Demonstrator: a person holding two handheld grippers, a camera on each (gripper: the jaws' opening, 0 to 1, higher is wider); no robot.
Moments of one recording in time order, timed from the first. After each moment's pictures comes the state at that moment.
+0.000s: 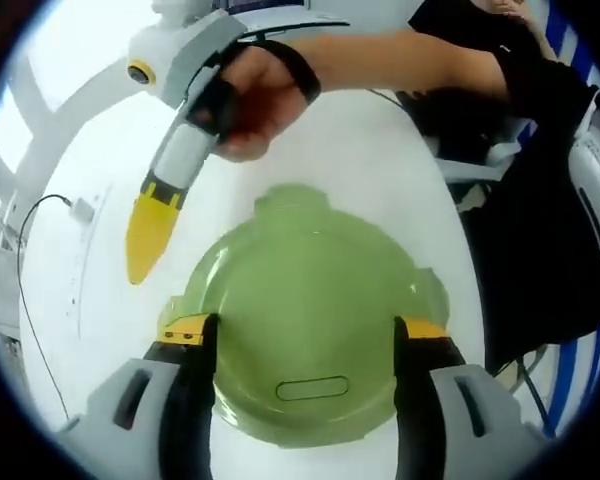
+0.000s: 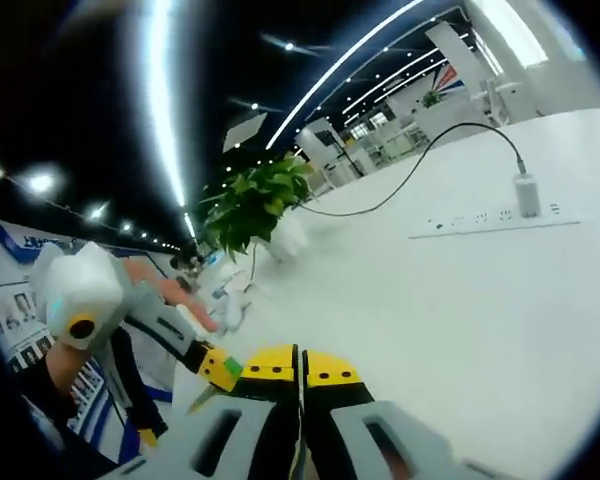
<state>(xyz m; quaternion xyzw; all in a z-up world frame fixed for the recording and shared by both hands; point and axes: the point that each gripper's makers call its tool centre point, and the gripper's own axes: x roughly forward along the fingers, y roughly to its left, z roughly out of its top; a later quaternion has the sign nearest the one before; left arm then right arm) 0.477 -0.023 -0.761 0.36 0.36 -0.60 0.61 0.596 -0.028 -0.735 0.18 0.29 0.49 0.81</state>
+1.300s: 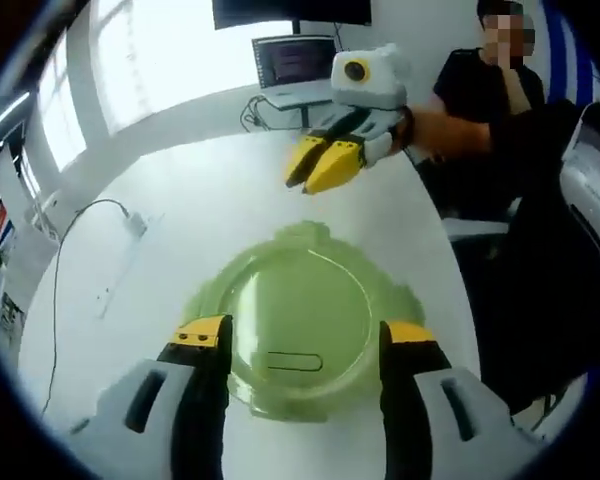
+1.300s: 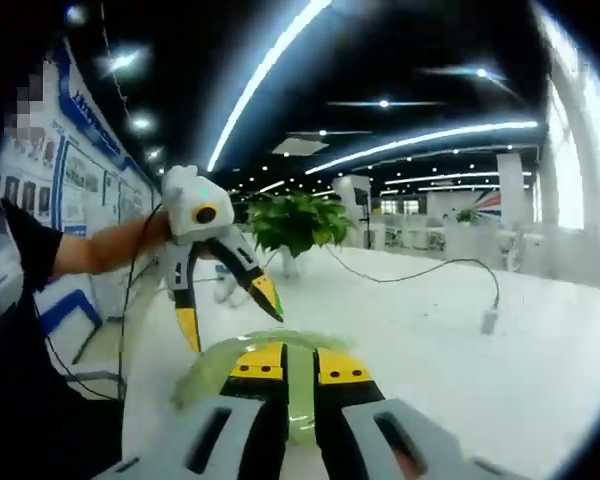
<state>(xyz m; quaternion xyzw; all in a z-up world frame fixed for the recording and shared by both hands) 0.466 0.007 -0.715 0.26 0.24 -0.58 0.74 0.492 -0.086 -0.677 -0.06 0.05 0.49 0.87</state>
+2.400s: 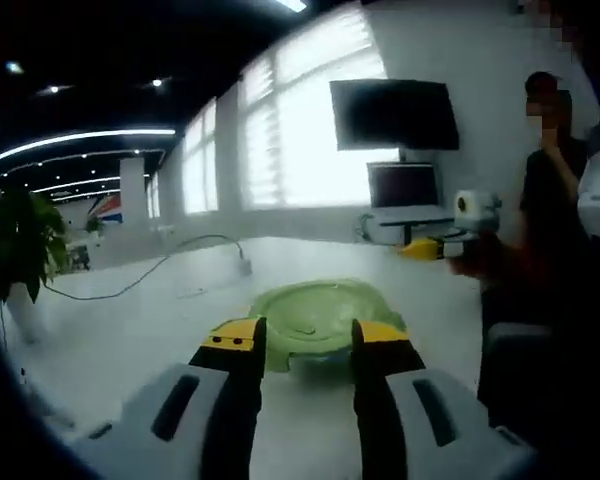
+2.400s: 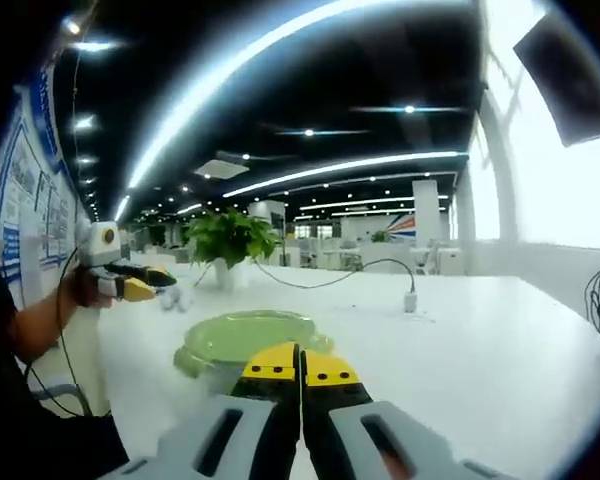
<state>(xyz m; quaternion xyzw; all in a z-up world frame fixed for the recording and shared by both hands) 0.408 0.096 -0.693 0.05 0.02 -0.36 0.93 0.430 -0.142 -0.710 -0.01 0.02 0.32 0.95</state>
